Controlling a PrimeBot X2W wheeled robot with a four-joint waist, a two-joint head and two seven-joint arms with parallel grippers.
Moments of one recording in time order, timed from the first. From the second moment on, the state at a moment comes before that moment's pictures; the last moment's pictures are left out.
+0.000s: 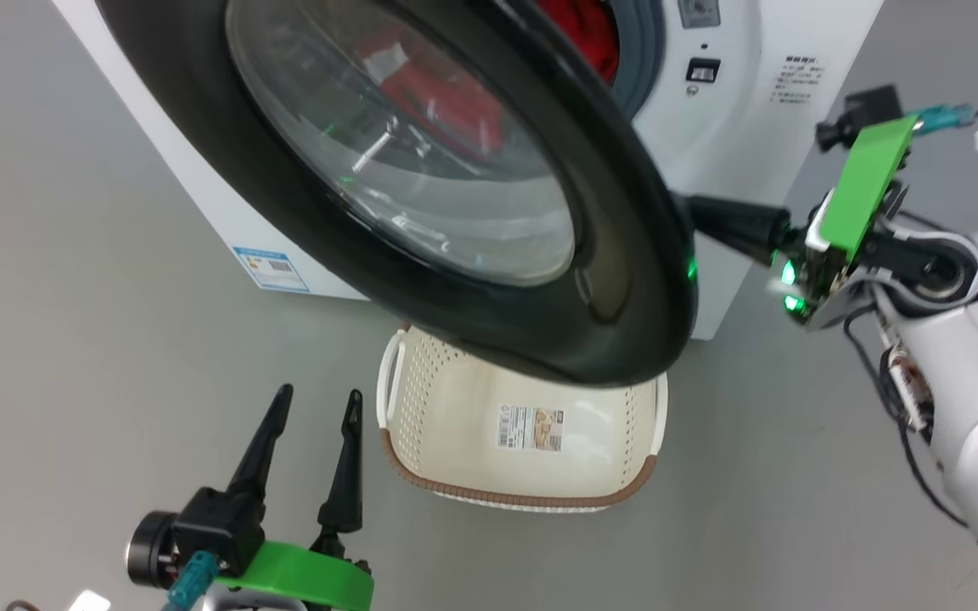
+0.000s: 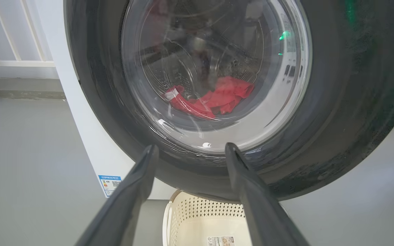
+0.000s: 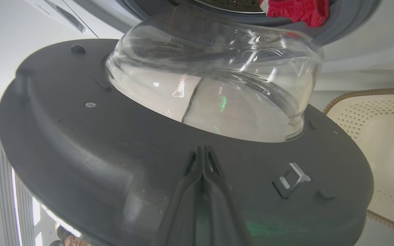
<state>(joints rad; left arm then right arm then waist) -0.14 0.03 -0.29 0.14 -0.24 0.02 -0.25 -0.92 -0.32 0.34 0.70 1.70 0.13 0.84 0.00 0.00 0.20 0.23</state>
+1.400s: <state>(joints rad) 0.00 0.04 -0.26 0.14 -0.26 0.05 -0.25 -0.56 -0.17 0.37 0.44 1.63 0.13 0.89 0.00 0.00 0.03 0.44</state>
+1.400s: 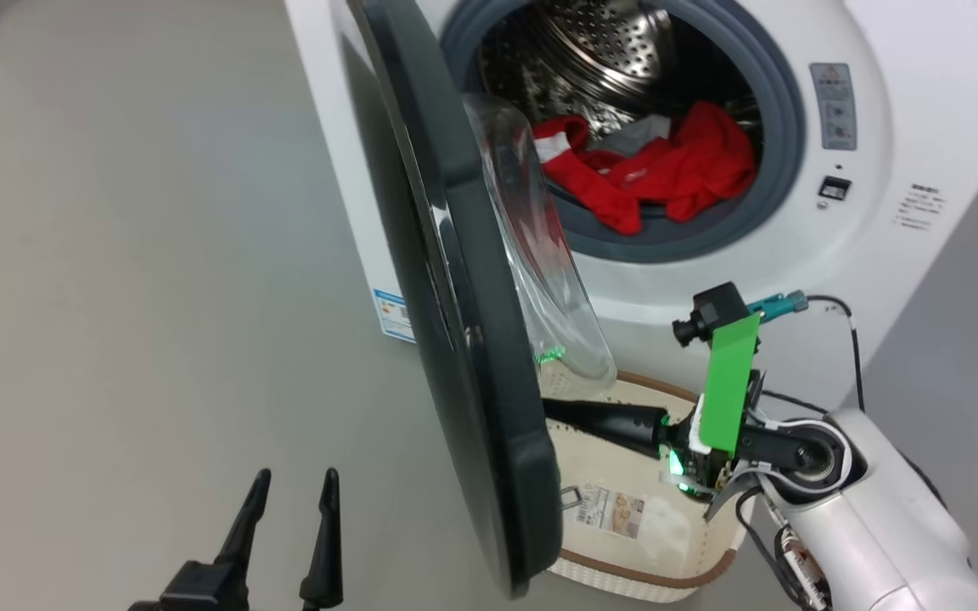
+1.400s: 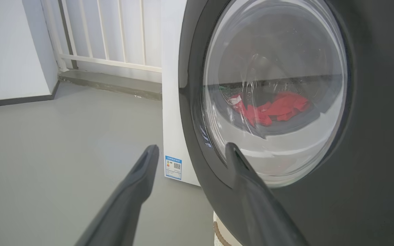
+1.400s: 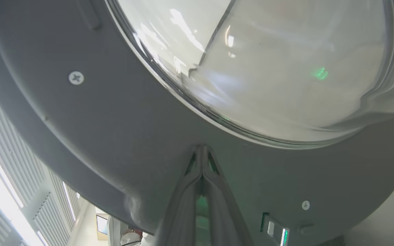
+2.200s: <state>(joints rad) 0.02 0.04 -0.20 0.14 -0.24 0.06 -0.25 -0.53 -0.10 0.41 0.44 1.61 0.13 0.90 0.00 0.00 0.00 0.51</state>
